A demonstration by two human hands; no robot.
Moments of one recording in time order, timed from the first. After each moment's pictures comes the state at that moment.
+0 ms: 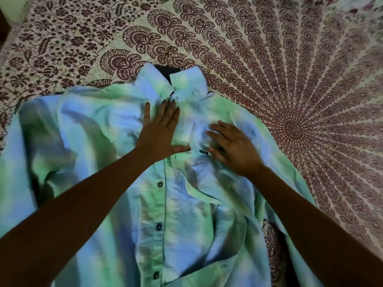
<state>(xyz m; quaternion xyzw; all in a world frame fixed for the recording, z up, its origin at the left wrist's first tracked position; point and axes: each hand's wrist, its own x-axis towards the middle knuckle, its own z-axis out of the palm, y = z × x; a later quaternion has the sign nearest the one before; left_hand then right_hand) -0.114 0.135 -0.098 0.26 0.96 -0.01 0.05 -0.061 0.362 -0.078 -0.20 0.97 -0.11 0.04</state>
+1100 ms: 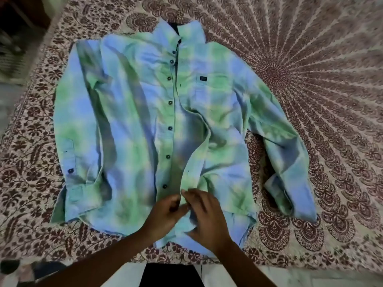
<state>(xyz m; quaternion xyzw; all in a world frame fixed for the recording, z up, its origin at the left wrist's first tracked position) 0.312 0.104 -0.063 0.01 0.76 0.60 0.26 0.347 0.253 -0.066 -0.14 0.95 -0.29 0.02</state>
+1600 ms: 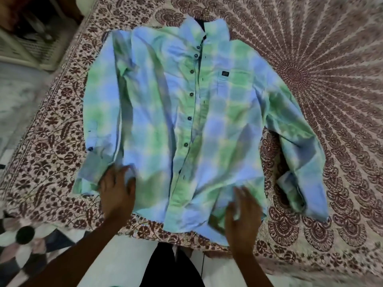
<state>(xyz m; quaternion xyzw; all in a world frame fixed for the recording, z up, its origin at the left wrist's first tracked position) 0.333 -0.021 -0.108 -0.14 0.97 0.20 -0.02 0.387 0.273 -0.069 0.13 0.95 -0.26 -0.09</state>
